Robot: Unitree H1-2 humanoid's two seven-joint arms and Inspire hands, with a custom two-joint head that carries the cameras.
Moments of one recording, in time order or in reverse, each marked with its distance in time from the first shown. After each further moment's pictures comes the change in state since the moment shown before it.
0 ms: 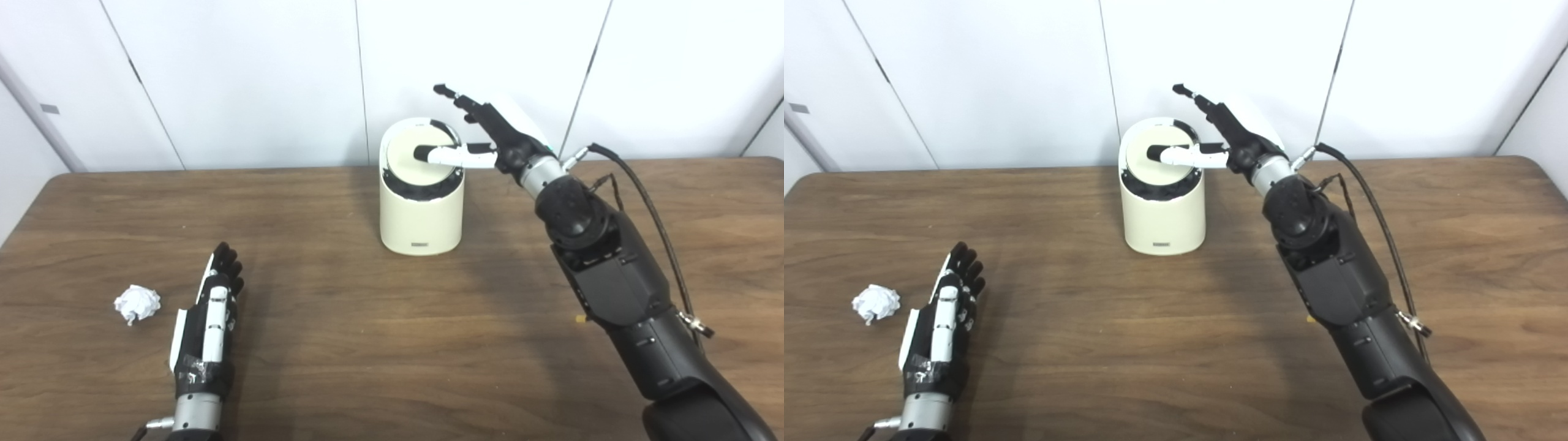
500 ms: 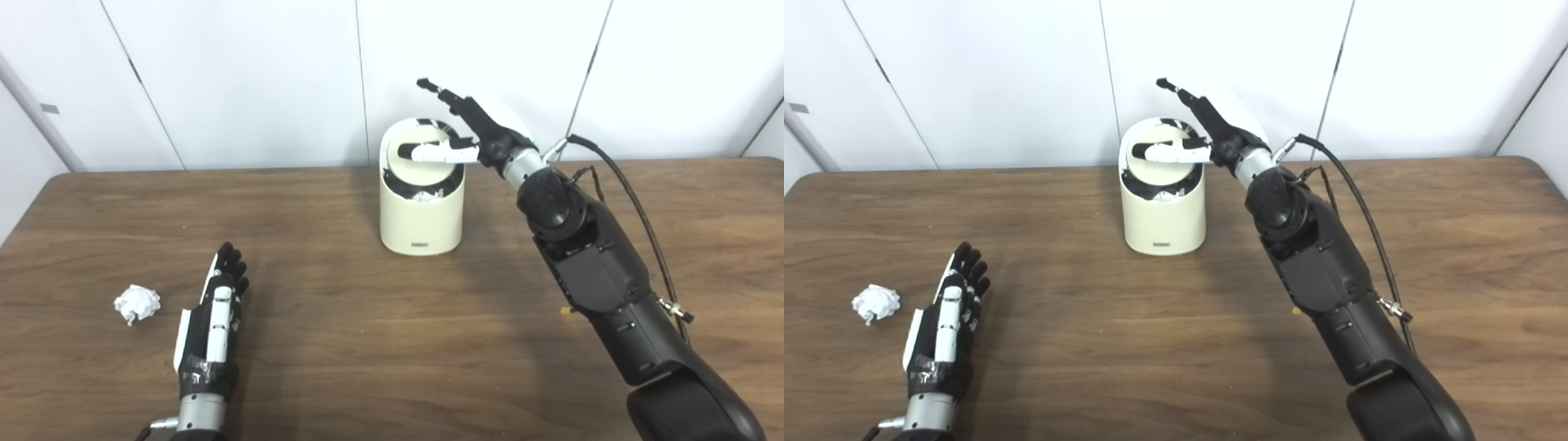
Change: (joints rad) left arm 0.006 -0.006 -0.010 -0.013 0.004 0.012 0.001; right arm -0.035 0.028 0.004 0.088 -0.026 -0.061 -0.026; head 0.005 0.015
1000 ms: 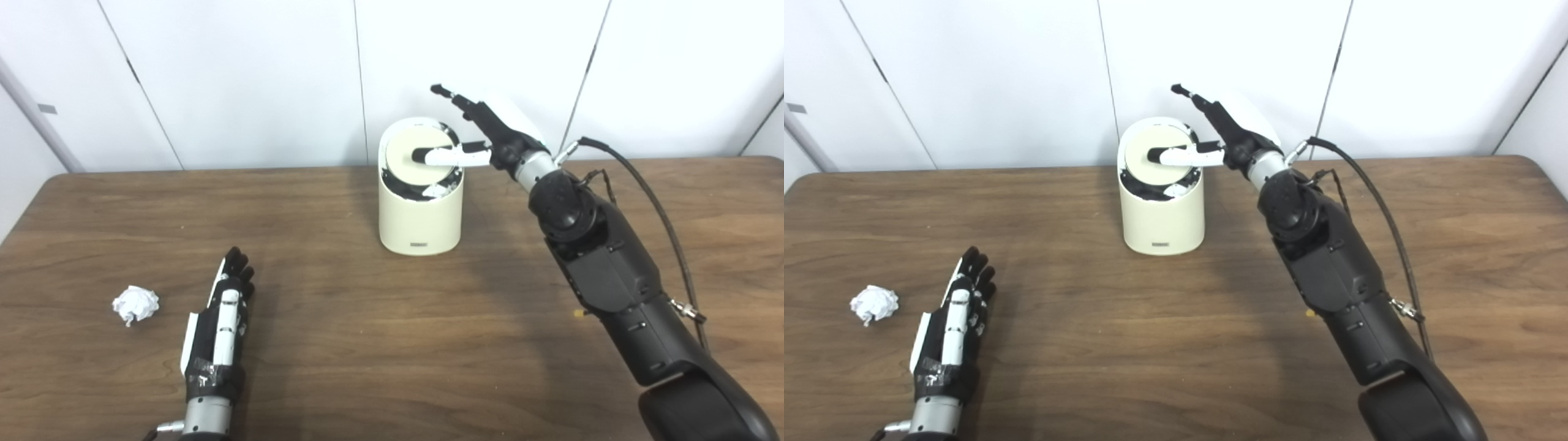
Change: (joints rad) left arm 0.009 -0.009 -0.008 -0.016 -0.001 0.029 0.003; right arm 0.013 -0.033 -0.007 0.011 -0.003 -0.012 0.000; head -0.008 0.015
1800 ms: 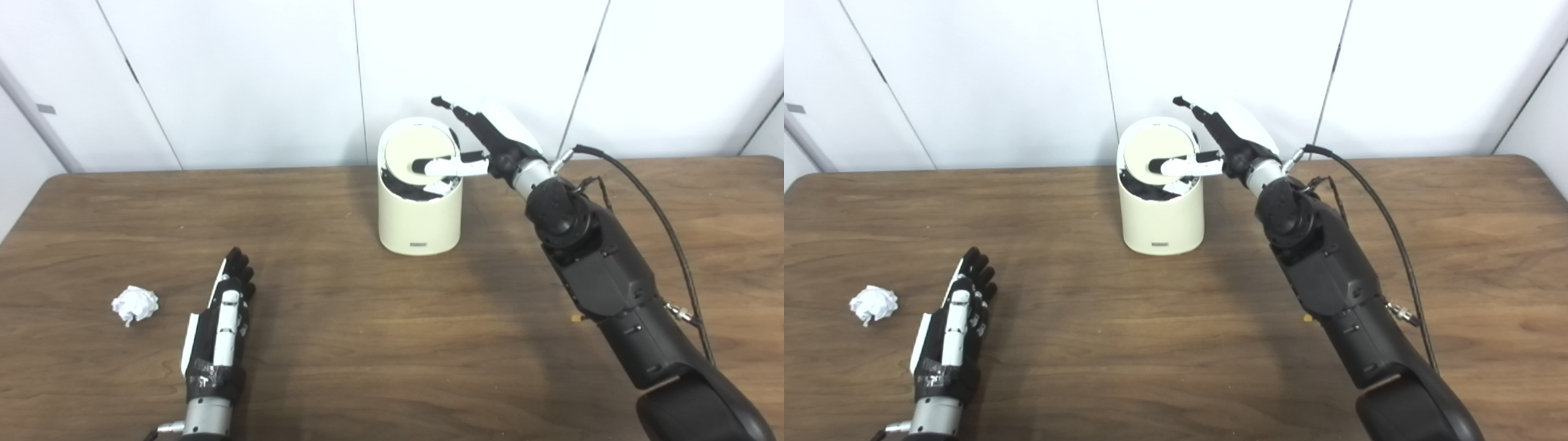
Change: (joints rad) left arm 0.001 0.002 -0.001 -0.001 -0.012 0.000 -0.005; right arm 0.003 0.013 0.016 0.036 -0.028 0.001 0.000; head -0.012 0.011
